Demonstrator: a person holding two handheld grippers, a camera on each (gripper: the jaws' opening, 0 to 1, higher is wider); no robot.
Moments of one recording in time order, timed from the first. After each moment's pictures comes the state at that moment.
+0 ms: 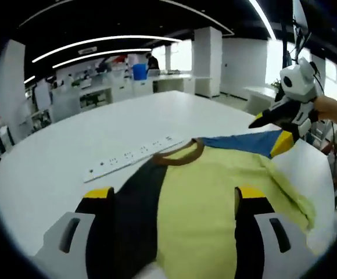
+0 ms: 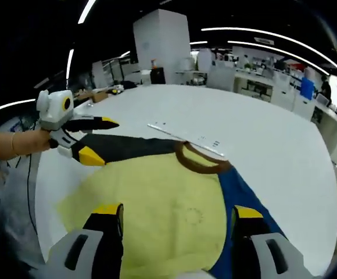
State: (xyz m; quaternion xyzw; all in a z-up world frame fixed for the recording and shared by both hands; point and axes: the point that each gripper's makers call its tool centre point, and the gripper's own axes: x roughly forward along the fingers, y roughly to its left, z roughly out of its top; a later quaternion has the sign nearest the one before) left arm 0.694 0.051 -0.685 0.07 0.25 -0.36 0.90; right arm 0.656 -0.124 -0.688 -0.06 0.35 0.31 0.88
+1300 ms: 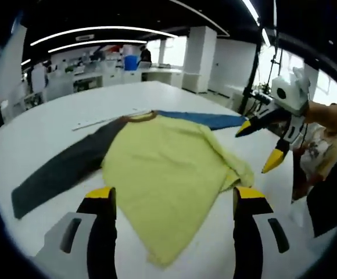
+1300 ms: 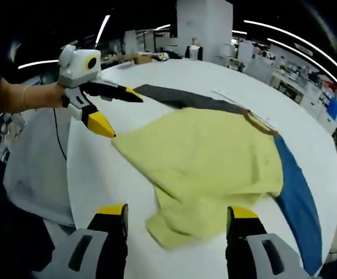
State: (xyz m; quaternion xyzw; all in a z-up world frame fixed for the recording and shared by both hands) left arm 0.508 0.077 -0.704 0.05 0.29 -0.38 0.88; right arm 0.469 -0.084 -0.718 -0.16 0.39 0.38 0.82
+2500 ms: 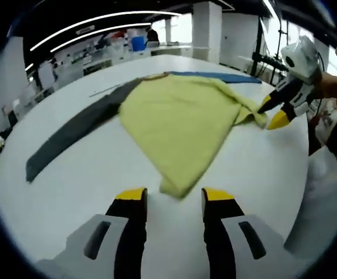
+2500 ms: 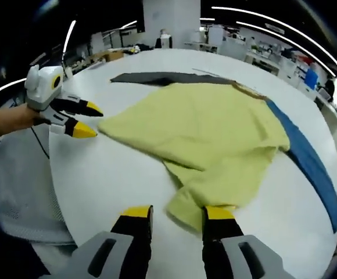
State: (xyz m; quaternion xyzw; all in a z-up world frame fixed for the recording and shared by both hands) left arm 0.470 0.142 -0.769 0.14 0.34 -0.33 0.87; right arm 0.445 -0.077 -0.764 -0.12 0.43 0.27 0.86
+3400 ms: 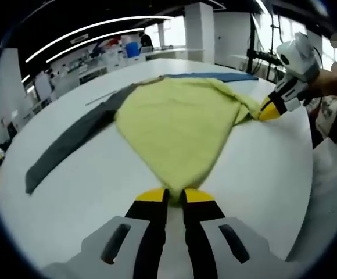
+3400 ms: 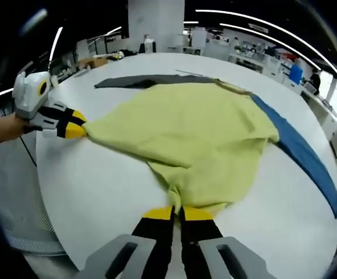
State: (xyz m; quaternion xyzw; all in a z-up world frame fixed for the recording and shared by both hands) left arm 0.479 0.133 -0.768 0.16 0.31 -0.34 0.87; right arm 0.451 -0.088 -0.775 -0.10 0.42 0.23 0.87
